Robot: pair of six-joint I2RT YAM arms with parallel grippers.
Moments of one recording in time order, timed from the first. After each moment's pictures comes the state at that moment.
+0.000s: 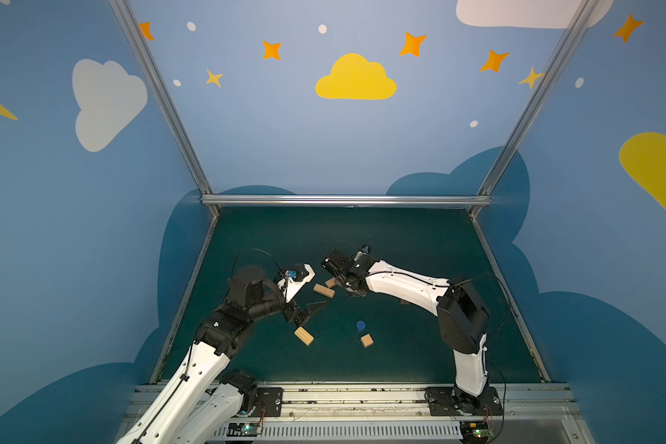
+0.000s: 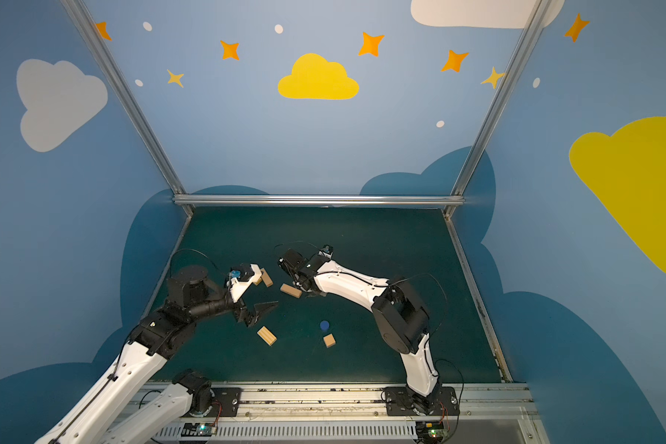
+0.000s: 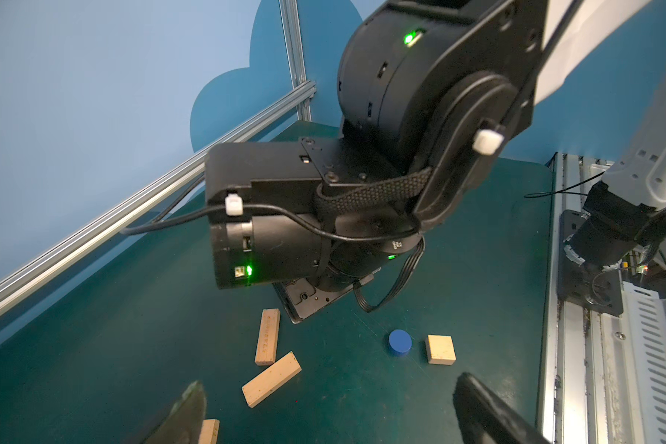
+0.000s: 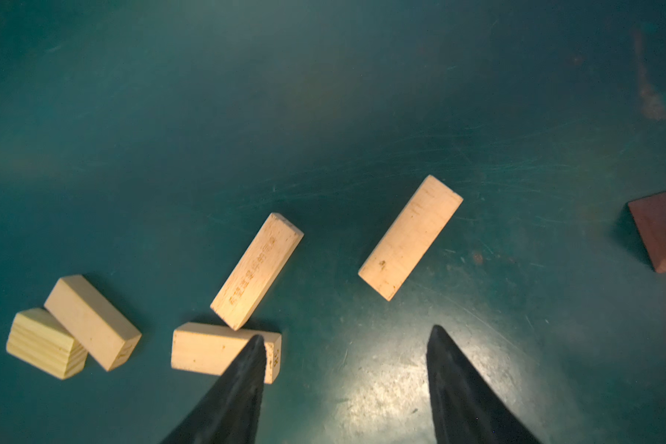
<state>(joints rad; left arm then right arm) -0.41 0.76 0.76 -0.41 0.52 0.31 0.96 1.99 1.57 -0.81 0.48 1.26</state>
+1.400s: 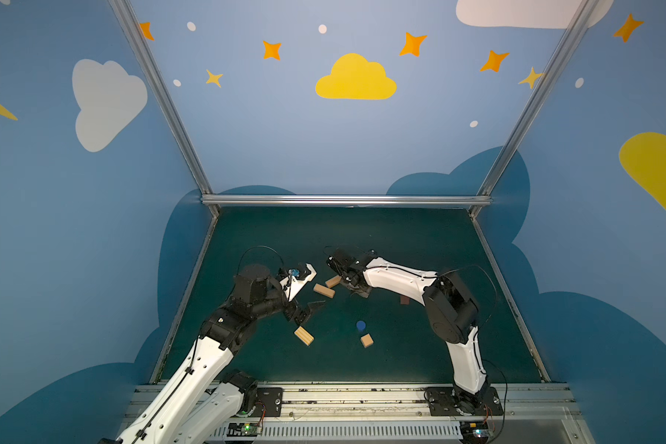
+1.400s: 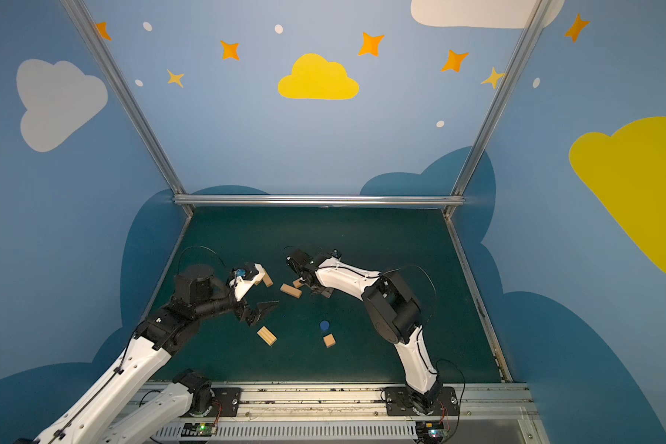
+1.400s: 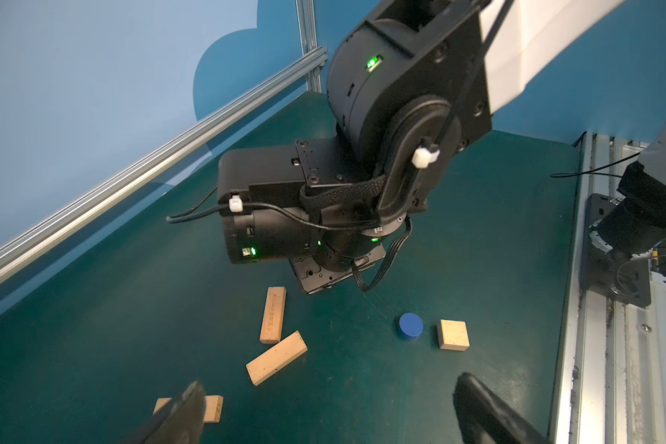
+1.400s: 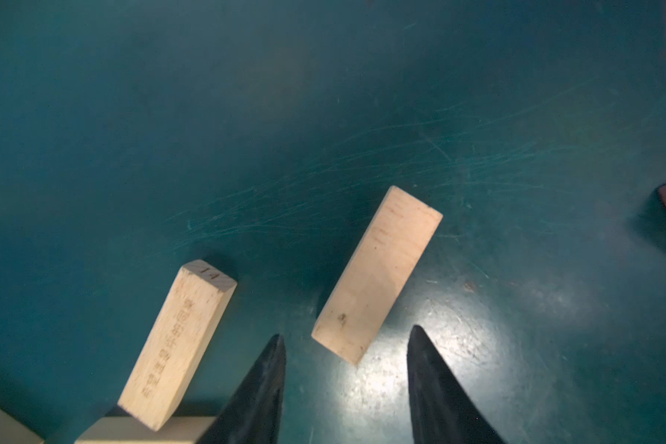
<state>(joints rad) -0.41 0.80 0.75 -0.43 0.48 0.32 0.89 2.08 1.57 -0.82 0.42 1.32</state>
